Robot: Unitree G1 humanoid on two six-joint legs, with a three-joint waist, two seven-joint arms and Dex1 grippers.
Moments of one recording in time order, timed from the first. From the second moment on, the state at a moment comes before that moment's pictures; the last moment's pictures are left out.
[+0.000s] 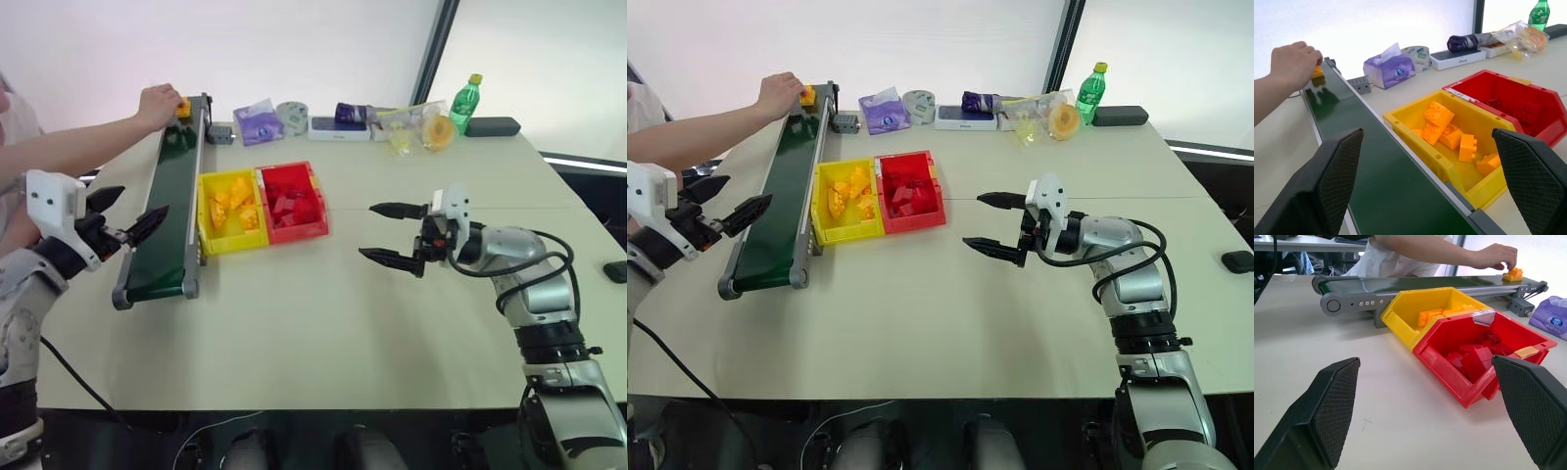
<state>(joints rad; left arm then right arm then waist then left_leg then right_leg) -0.27 0.77 0.48 -0.16 -0.57 0.52 -0.63 -0.60 -0.58 -0.02 0.15 0.42 0.17 1.18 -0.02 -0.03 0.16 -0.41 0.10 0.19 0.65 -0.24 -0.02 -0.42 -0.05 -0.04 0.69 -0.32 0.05</state>
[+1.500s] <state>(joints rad) -0.18 0.69 0.49 -0.32 -0.58 0.58 -0.44 -0.62 -0.58 -0.01 0.15 0.41 0.17 1.20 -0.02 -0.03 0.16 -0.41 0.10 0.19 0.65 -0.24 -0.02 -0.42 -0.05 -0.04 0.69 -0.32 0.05</state>
